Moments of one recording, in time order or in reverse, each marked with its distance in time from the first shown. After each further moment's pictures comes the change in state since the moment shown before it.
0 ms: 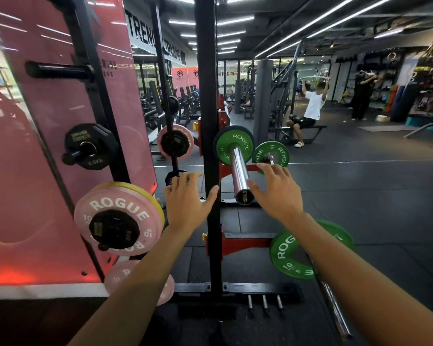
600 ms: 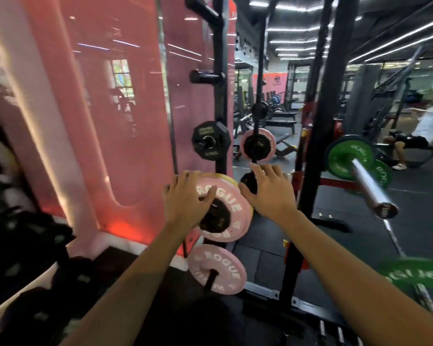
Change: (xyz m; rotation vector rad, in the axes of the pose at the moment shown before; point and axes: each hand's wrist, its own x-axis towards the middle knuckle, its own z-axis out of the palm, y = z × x) left_hand -0.061 -0.226 -0.206 0.299 0.117 -0.212; right_hand -0.009 -0.303 0.068 0.071 -0.088 -0.361
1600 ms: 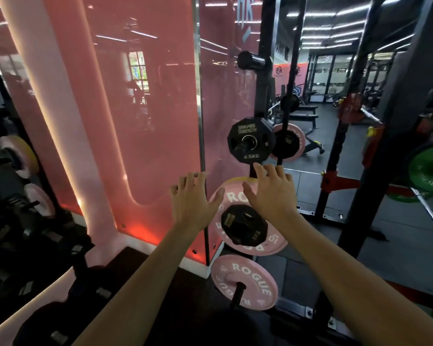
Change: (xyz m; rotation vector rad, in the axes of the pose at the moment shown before) left_hand 0.074 -0.160 0.069 0.062 -0.077 -0.034; right_hand 0.117 -0.104 0.146 -0.097 -0.038 0.026
